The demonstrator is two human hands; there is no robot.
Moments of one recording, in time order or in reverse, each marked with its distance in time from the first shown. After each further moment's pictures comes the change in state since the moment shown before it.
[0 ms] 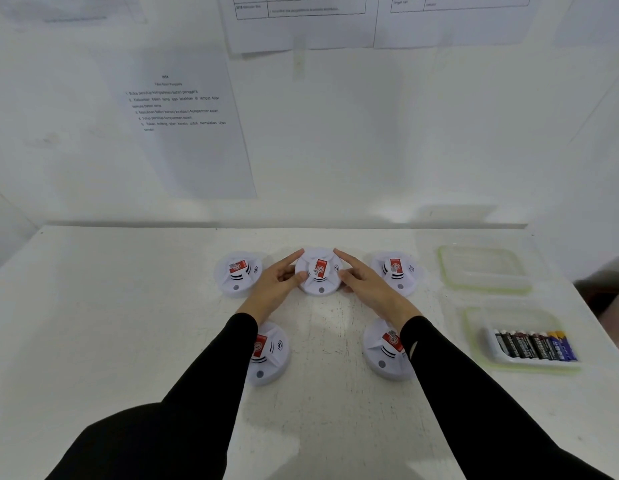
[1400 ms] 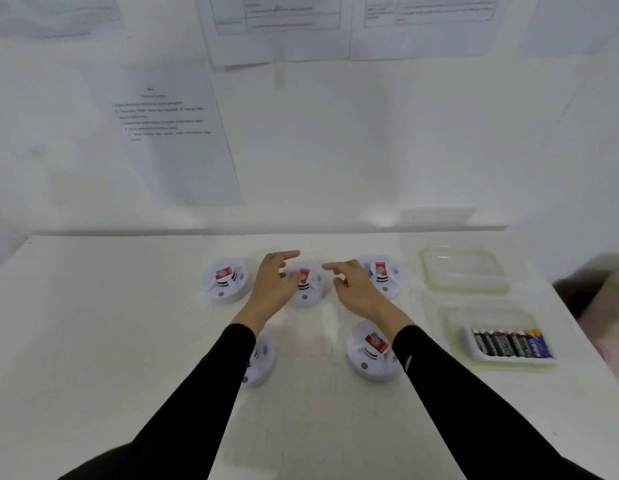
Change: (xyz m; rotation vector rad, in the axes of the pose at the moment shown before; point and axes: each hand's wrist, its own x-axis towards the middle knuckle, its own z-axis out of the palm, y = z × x) left_hand -0.004 0.030 0.031 0.391 0.199 0.118; right_hand -0.015 -0.005 -0.009 -0.332 0.133 -0.084
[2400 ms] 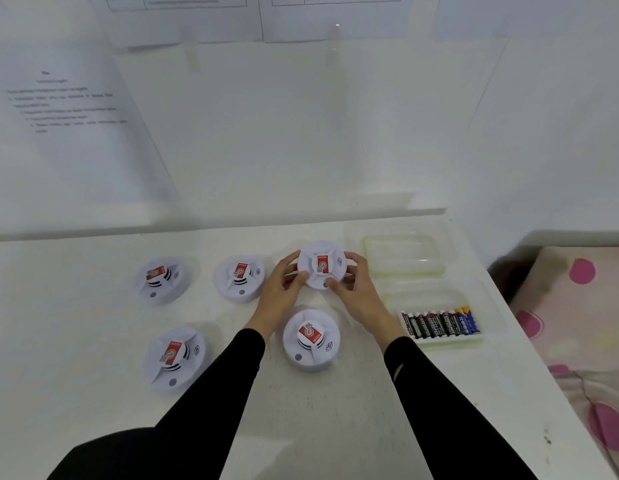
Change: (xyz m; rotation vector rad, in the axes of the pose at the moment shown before) left_hand -0.018 0.027 0.120 -0.405 -0.145 -0.077; right_hand -0.048 0.076 -0.060 0.419 0.258 0.078
